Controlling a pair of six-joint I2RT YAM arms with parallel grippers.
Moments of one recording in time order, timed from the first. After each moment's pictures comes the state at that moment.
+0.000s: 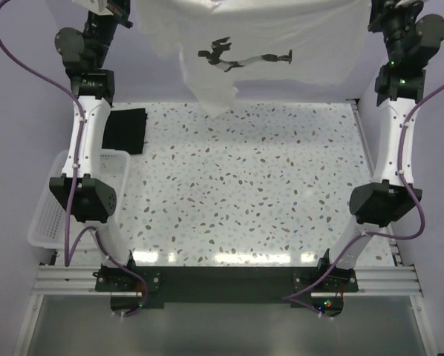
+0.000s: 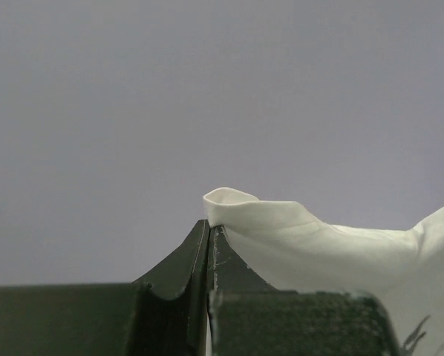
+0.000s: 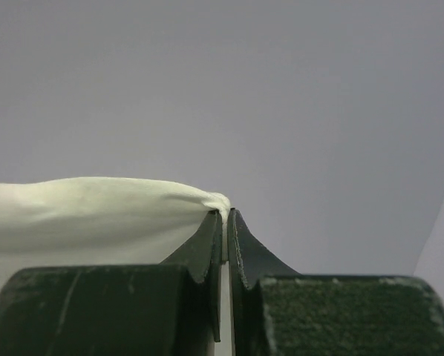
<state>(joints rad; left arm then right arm) -0.01 1.93 2.24 0.47 0.39 -0.08 -0.19 1.89 2.36 0.00 -0.28 0.09</state>
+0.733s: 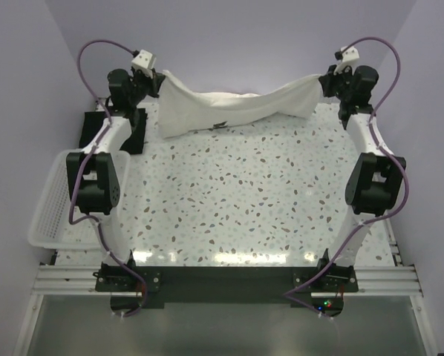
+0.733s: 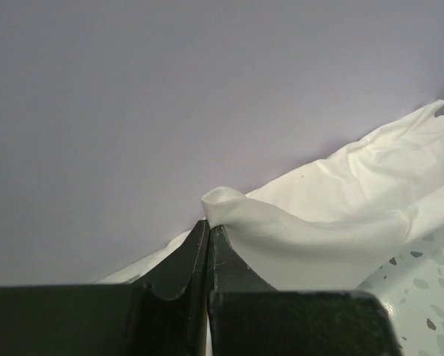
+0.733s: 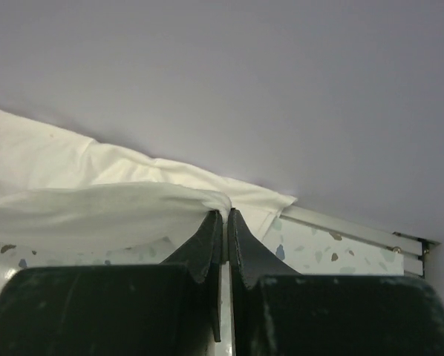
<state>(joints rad) -0.01 1.98 1.59 0.38 0.46 0.07 -0.14 1.98 1.68 0.16 -0.41 -0.11</state>
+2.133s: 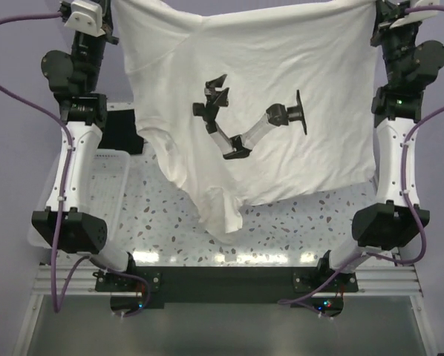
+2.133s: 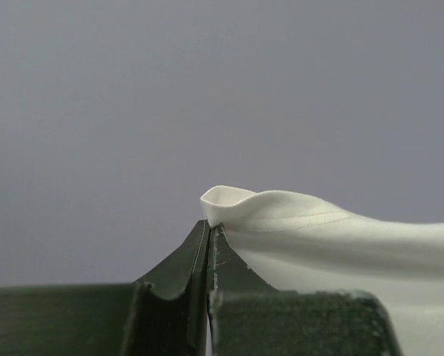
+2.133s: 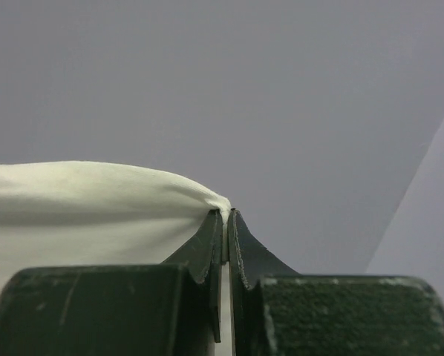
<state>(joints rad) -0.01 1.56 1.82 0.49 0.24 0.15 -0.19 1.60 1.90 0.30 -0.29 -0.11</state>
